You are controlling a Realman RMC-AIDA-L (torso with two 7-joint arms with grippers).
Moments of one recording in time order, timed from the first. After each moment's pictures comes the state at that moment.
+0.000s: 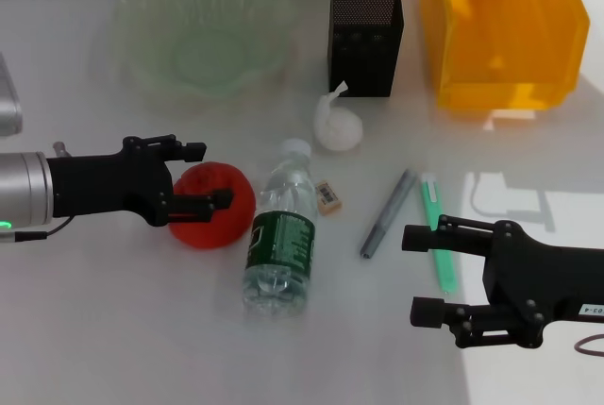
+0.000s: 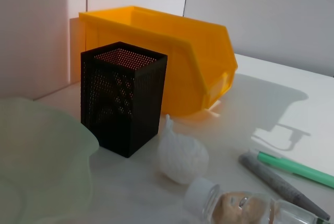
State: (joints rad) left arm -0.50 -2.03 0.82 0.60 2.00 1.41 -1.27; right arm 0.39 2.08 -0.76 -0.47 -1.88 -1.93 1.18
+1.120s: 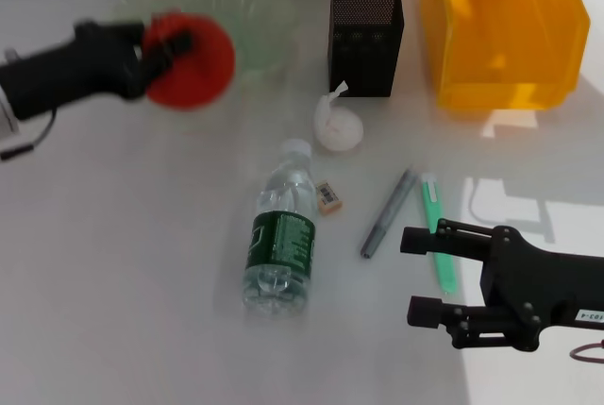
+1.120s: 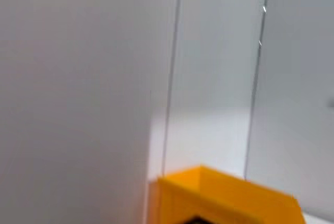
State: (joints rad) left arm -0.51 -2.05 0.66 0.63 1.75 1.46 -1.28; right arm 0.39 2.08 -0.75 -0.42 -1.87 -1.92 1.17
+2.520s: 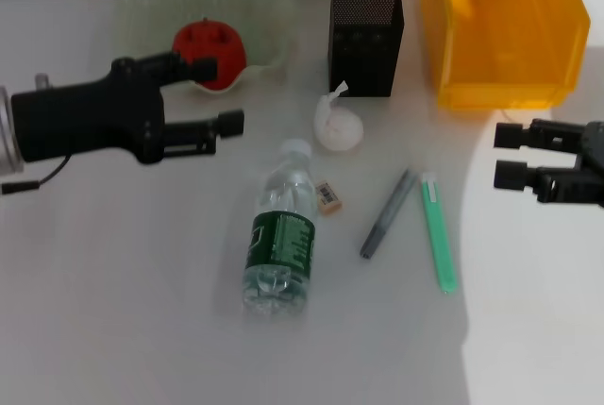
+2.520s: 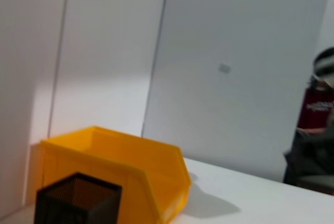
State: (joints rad) left arm -0.49 -1.99 0.88 0.66 1.71 1.62 -1.31; right arm 0.38 2.03 -0.68 -0.88 -1.84 -1.90 1.72
